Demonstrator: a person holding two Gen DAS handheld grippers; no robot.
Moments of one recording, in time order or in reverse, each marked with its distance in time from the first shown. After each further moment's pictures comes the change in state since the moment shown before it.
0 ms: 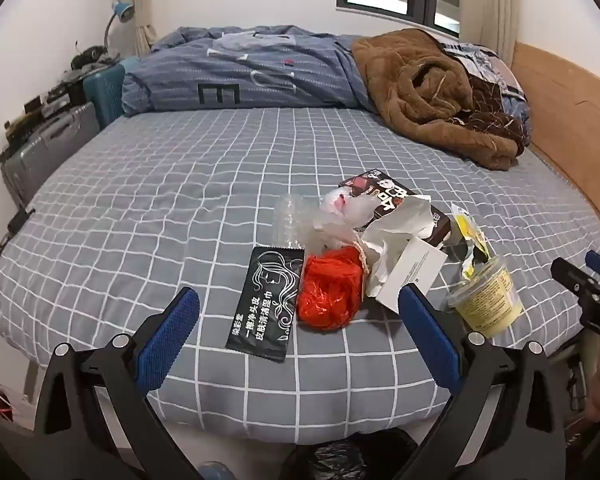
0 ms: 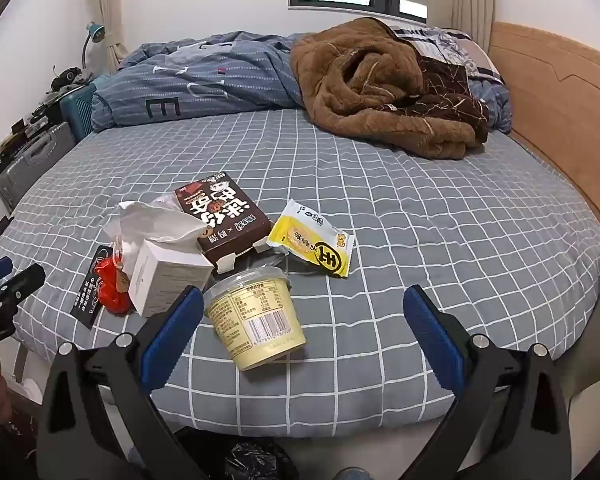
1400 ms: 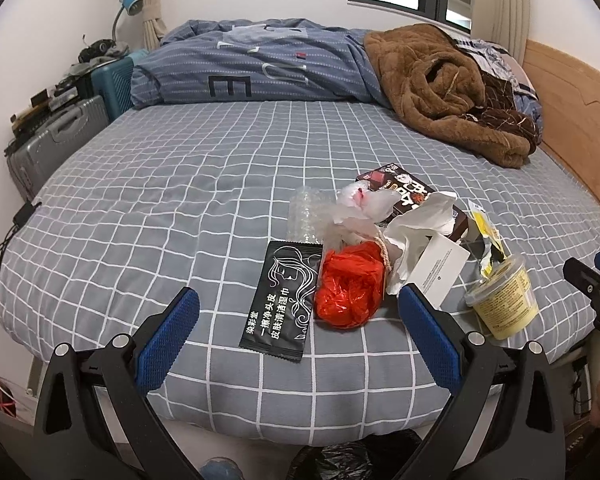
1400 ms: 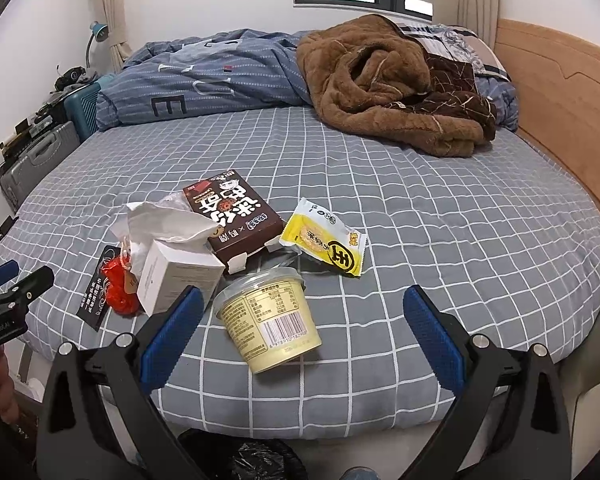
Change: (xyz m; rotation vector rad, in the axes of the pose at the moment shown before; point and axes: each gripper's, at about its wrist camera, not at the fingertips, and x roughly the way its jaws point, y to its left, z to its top) left arm 0.010 0.010 -0.003 -0.008 0.005 0.030; right arm 0.004 0.008 0.002 -0.003 0.011 0.018
